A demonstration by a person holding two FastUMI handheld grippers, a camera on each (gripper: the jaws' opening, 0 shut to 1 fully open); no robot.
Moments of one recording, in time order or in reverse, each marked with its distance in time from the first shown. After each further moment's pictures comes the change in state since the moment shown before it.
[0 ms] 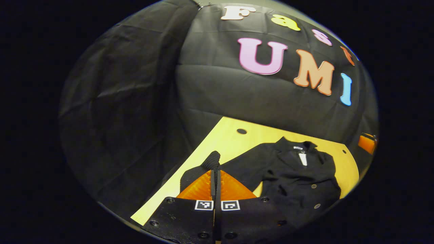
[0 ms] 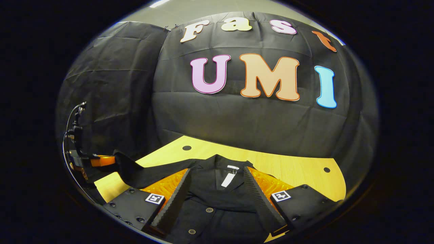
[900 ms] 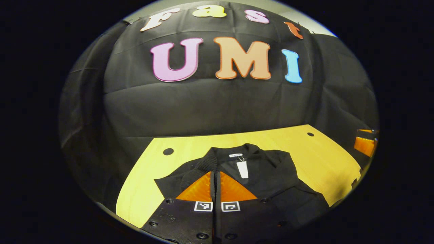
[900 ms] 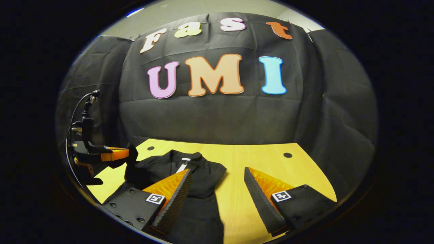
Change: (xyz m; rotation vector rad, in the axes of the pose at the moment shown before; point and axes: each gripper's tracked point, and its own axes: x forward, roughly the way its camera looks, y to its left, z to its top) left arm 0.051 -0.250 0.004 0.295 0.034 -0.313; right arm -0.090 -0.169 -0.054 0.187 0.005 -0.244
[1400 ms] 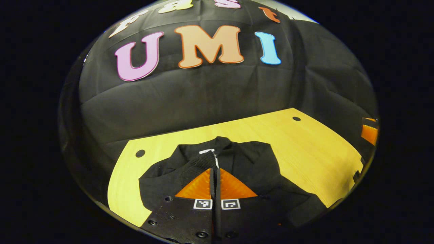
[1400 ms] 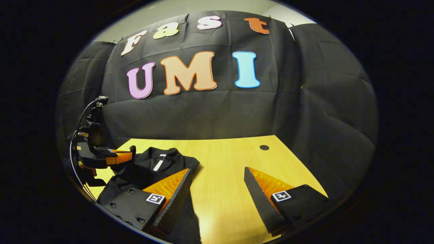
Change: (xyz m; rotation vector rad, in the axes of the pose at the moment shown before) left arm 0.046 -0.094 -0.007 0.112 0.067 -0.114; right arm -0.015 -0.079 -0.020 0.057 0.024 -0.109
